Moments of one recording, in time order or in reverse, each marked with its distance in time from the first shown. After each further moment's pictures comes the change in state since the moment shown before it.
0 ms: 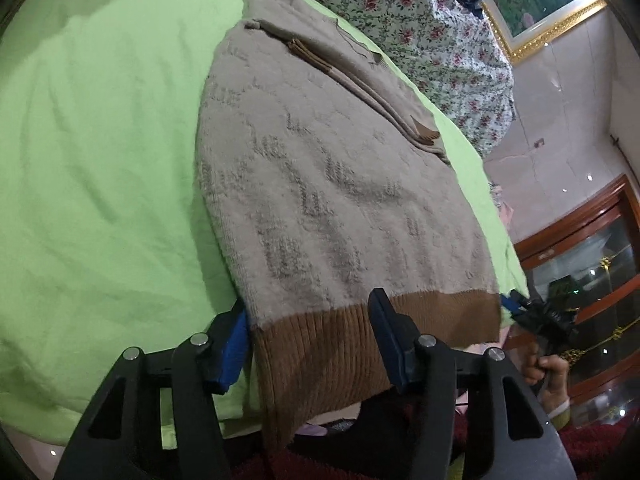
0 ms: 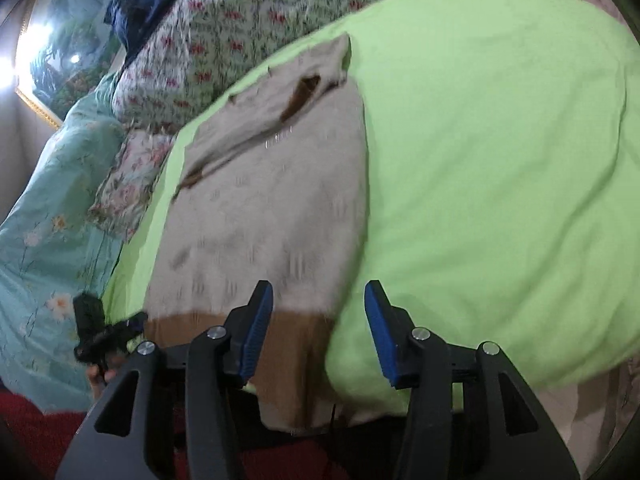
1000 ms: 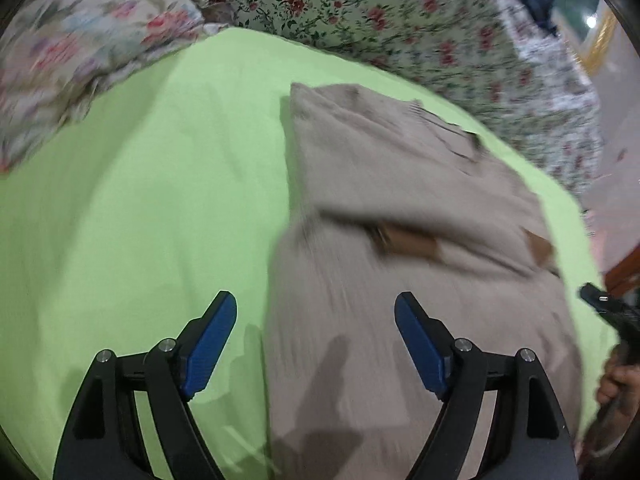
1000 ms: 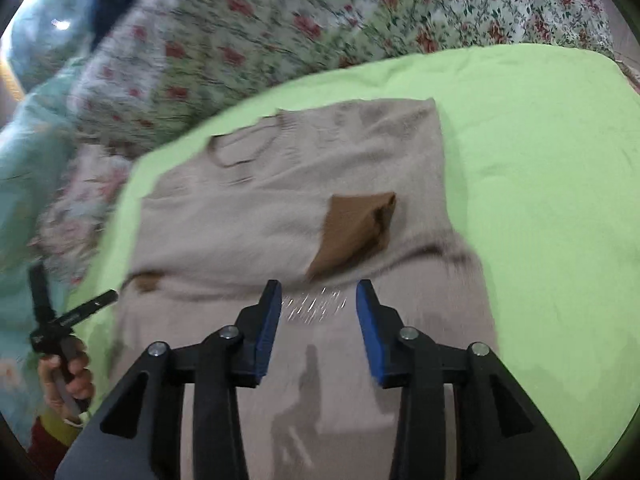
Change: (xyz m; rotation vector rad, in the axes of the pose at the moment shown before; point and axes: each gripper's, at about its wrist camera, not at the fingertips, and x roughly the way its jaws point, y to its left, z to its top) left arm 0.043 0.016 0.208 0.070 -0.147 0.363; right arm 0.127 0.094 0.183 -0.148 -0.086 -0.149
